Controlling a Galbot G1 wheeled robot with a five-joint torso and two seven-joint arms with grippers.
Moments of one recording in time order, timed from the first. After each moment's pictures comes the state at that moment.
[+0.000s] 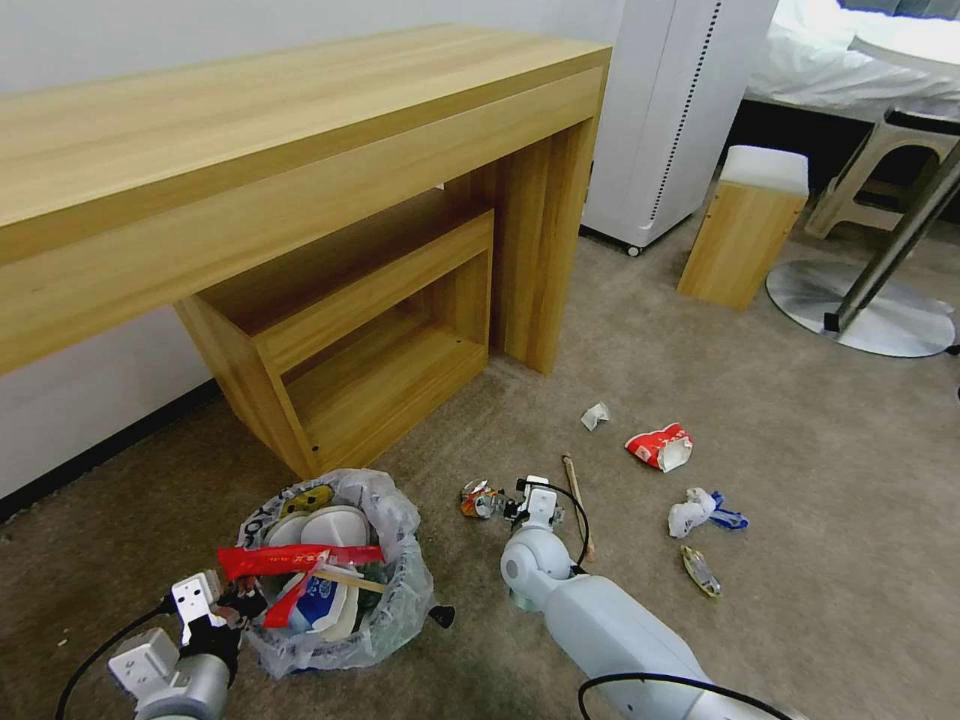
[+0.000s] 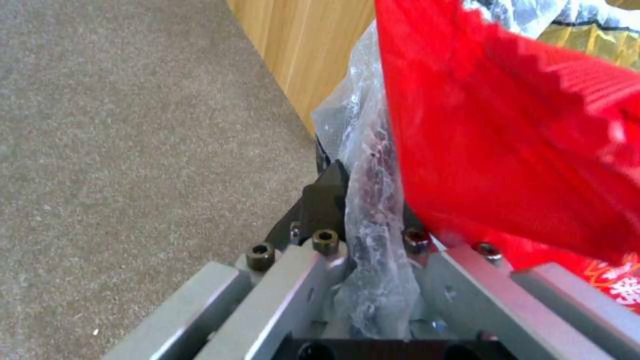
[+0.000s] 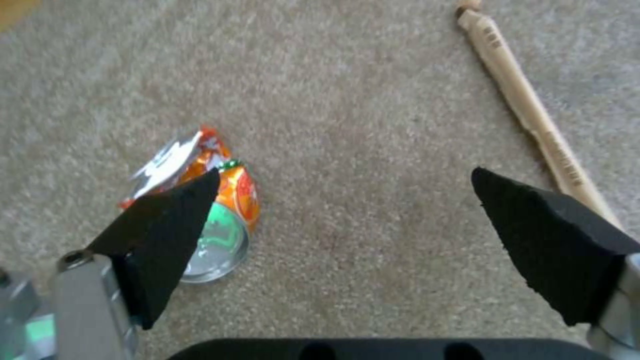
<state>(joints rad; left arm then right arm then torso) 1.76 -1.45 -0.78 -2.13 -0.59 0.33 -0.13 -0.73 1.42 -0.28 1.09 0.88 -0.12 0.72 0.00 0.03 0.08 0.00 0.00</state>
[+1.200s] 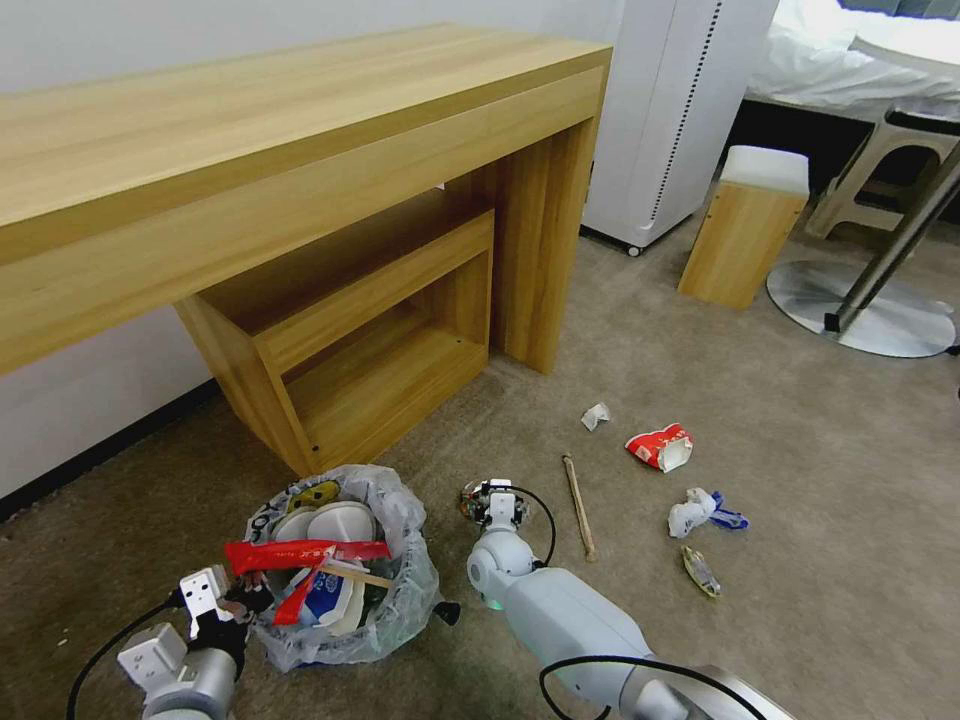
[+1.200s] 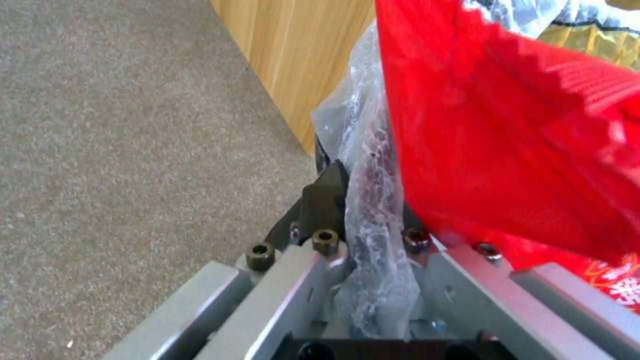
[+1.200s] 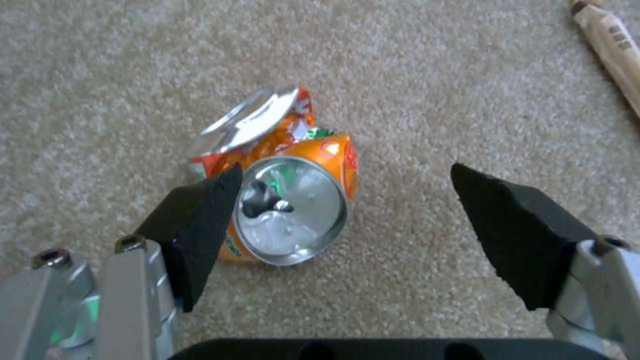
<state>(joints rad) 1.74 -1.44 -0.76 -2.12 -0.59 0.32 -0.13 -0.66 1.54 -0.34 0.87 0.76 -0.10 0.64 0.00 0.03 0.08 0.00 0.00</state>
